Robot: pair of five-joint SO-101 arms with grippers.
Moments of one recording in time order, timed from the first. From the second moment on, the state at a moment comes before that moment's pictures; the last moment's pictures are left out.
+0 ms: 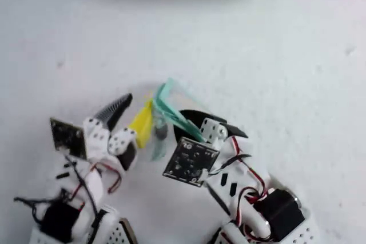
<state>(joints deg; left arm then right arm) 17.9 -100.3 72.7 46.5 12.6 -38.0 -73.0 46.6 63.1 41.3</state>
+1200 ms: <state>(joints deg) 22.1 -105.0 67.3 56.5 -13.6 -35.2 -53.9 29.9 73.2 53.4</state>
